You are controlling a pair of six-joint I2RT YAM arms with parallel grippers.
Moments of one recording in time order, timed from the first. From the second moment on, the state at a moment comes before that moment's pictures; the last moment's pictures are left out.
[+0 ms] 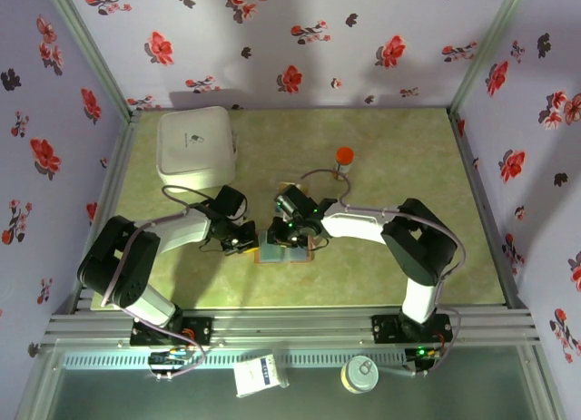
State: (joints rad) left arm -0.56 1.56 0.74 -0.41 0.38 -0.75; right arm 0.90 1.81 1.07 -0.29 -0.32 0.93
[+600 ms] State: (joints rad) left arm -0.56 1.56 0.74 -0.41 0.38 -0.75; right arm 0.90 1.82 1.07 -0.36 -0.29 0.93
